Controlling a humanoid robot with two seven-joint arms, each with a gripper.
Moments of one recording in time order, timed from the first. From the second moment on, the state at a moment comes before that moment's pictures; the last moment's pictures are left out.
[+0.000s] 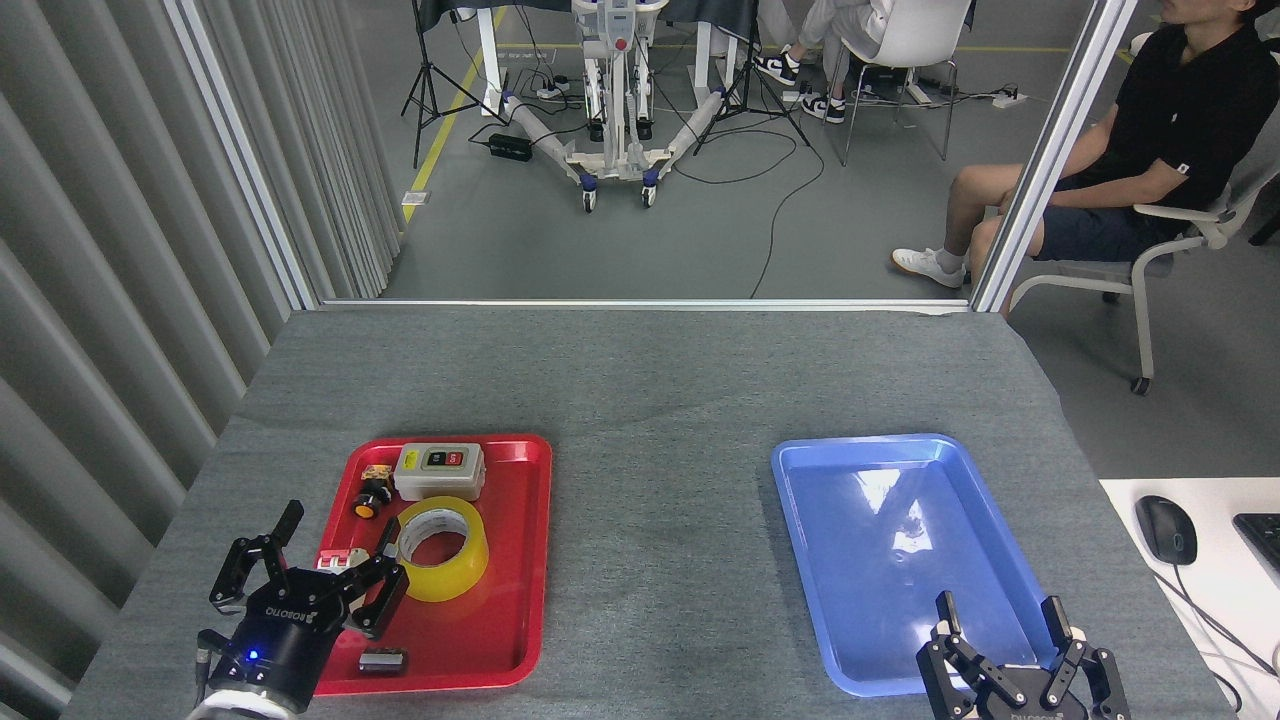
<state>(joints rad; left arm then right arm) 0.01 0.12 0.13 -1.61 -1.47 -0.26 0.09 0.27 -0.08 -0.10 -1.72 1.38 -0.04 -0.19</state>
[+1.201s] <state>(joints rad) -0.24 0.10 0.08 -1.60 -1.49 -0.15 -0.79 0.27 -0.07 -0.10 -1.71 1.38 -0.03 -0.19</state>
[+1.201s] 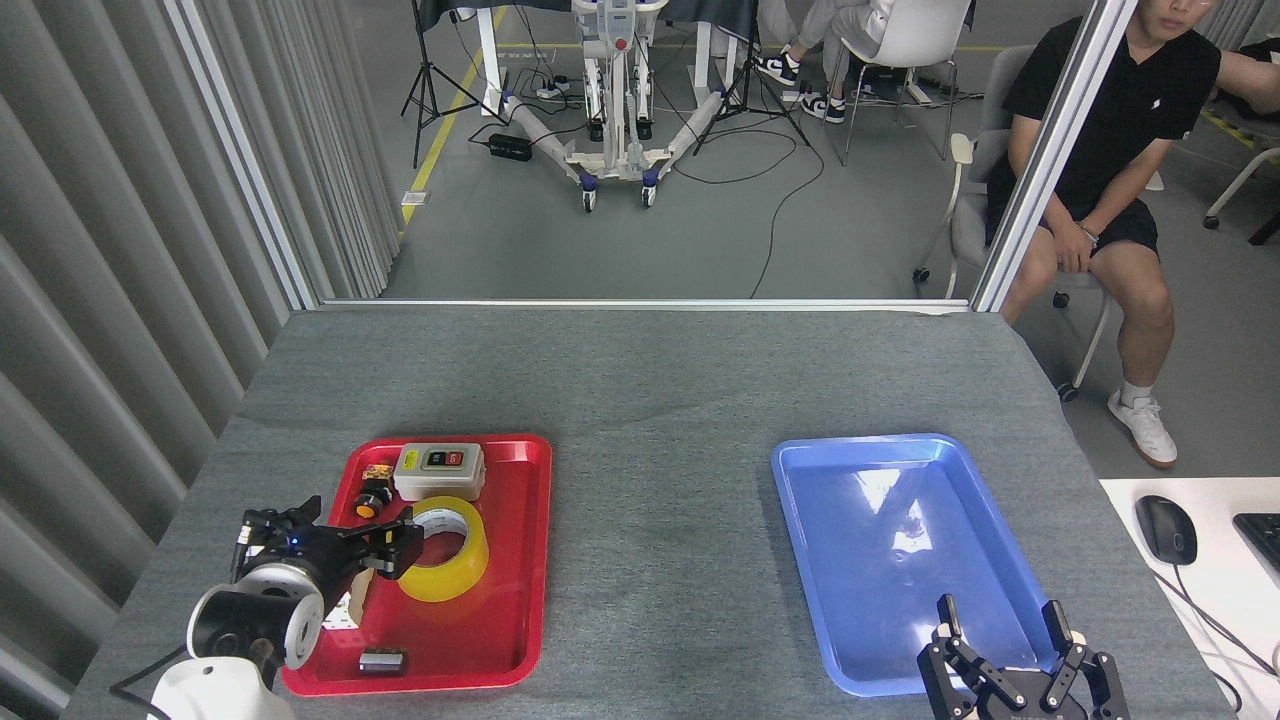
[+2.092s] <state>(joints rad) -0.60 0.08 -0.08 -1.11 -1.61 -0.12 -0.86 0.26 -0.08 -0.09 -1.70 1.39 -0.04 -0.19</state>
